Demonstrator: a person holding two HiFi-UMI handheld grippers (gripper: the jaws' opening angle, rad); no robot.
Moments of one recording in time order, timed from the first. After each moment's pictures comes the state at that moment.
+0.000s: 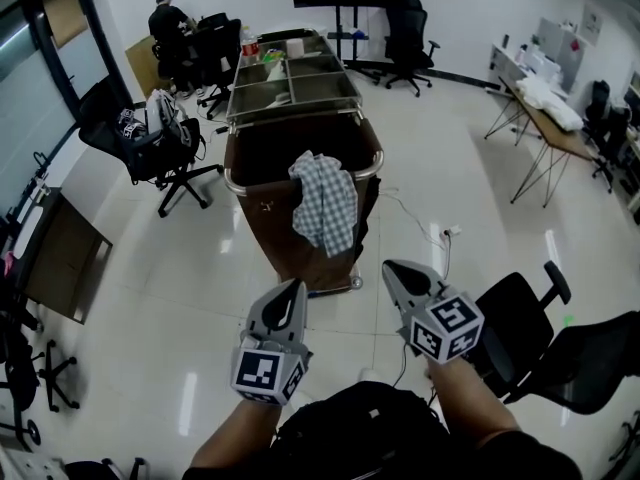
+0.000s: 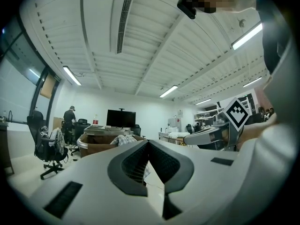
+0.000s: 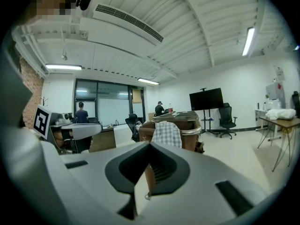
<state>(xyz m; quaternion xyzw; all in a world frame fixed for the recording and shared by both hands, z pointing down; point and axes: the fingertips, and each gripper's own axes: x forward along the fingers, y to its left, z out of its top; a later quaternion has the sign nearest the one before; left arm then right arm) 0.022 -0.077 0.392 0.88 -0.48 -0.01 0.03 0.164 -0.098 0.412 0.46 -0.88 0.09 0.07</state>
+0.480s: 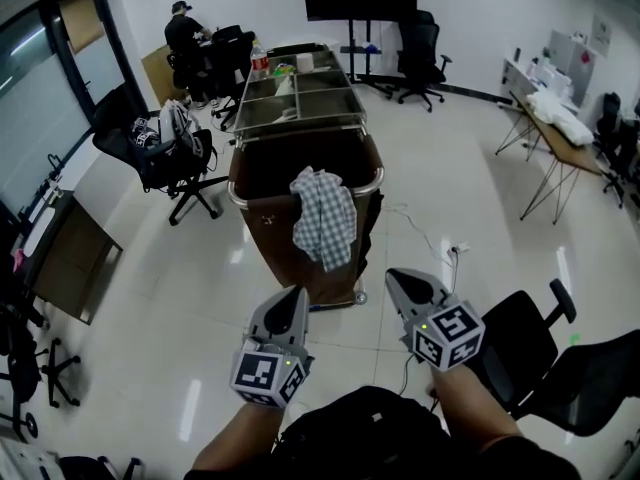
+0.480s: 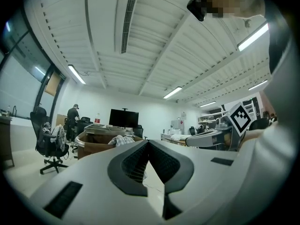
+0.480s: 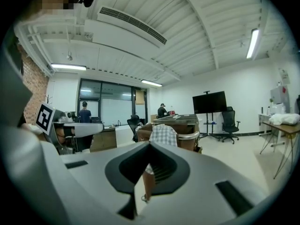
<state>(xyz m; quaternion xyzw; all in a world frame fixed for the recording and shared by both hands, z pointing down) 0.043 -0.083 0.387 0.87 -0.49 -0.02 0.06 0.190 -0.105 0.404 0.44 -0.89 0.07 0.07</state>
